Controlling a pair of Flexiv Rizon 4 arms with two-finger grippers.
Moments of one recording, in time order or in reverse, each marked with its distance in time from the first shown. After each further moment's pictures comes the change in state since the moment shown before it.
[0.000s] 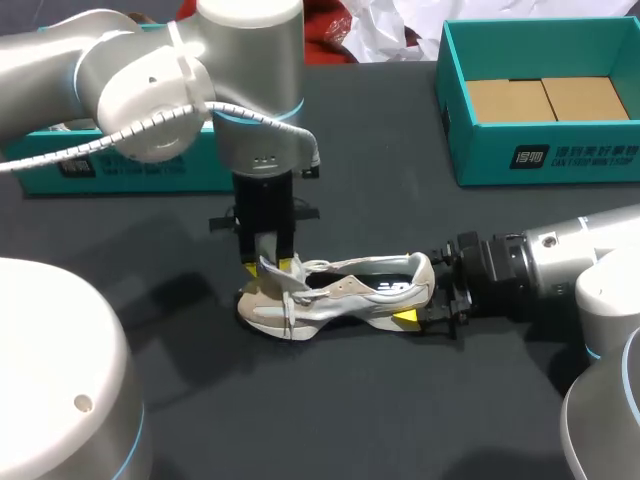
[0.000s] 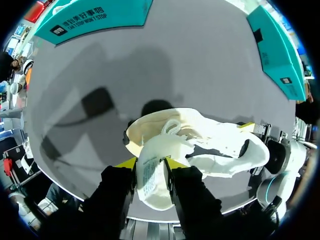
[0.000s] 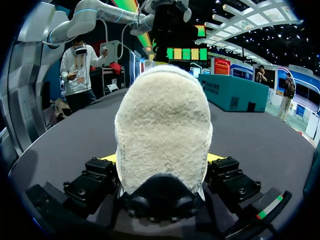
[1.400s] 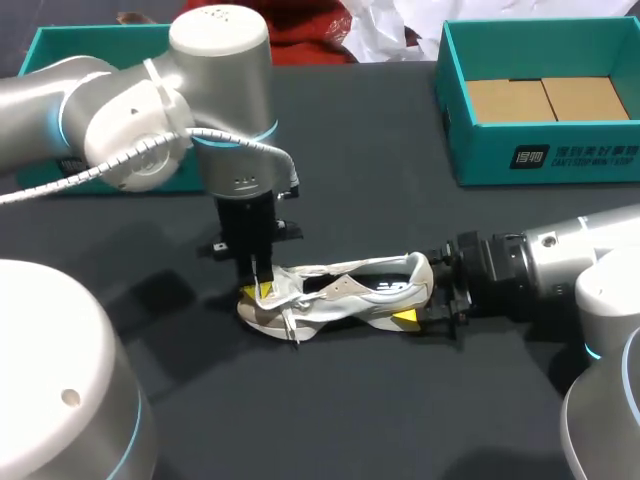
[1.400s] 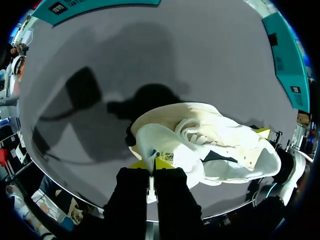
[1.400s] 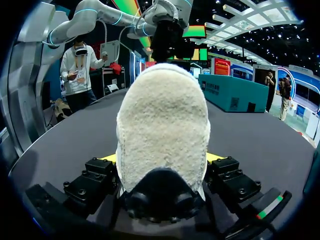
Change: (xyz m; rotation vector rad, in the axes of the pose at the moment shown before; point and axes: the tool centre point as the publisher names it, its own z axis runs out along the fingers) left arm -0.017 0.004 0.045 -0.096 0.018 -0.079; right arm 0.000 0.001 0.000 -0.001 0.000 -0.001
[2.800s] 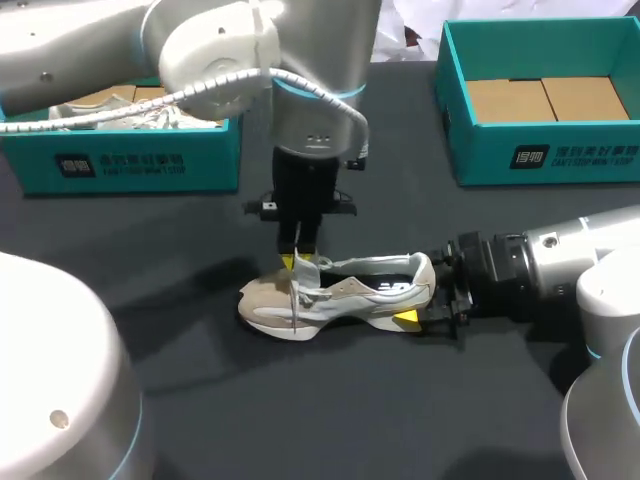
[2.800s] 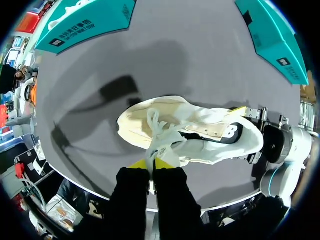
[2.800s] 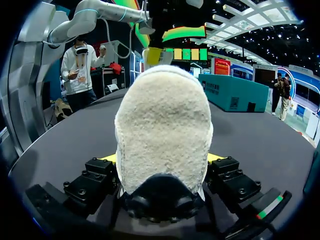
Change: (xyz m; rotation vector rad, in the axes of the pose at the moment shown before) left arm 0.045 0.026 -0.064 0.042 -0.115 0.138; right arm 0.000 -0.001 -0.001 0.000 0.000 0.000
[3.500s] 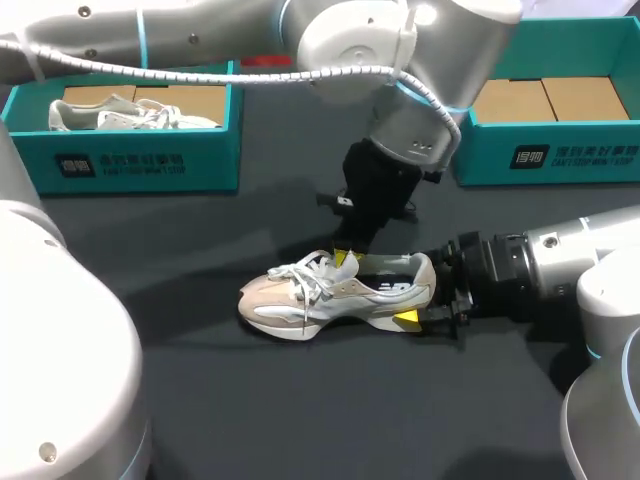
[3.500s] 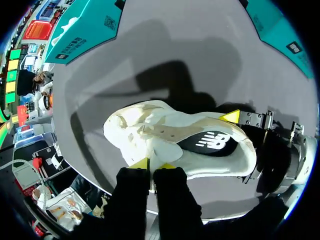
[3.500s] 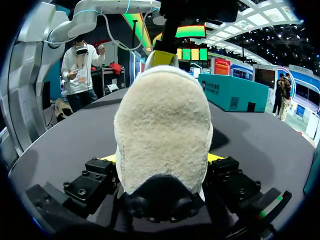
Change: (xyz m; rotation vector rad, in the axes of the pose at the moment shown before) left arm 0.066 -0.010 0.004 0.005 -0.228 -0.010; right arm 0.000 0.000 0.000 0.000 0.000 0.001
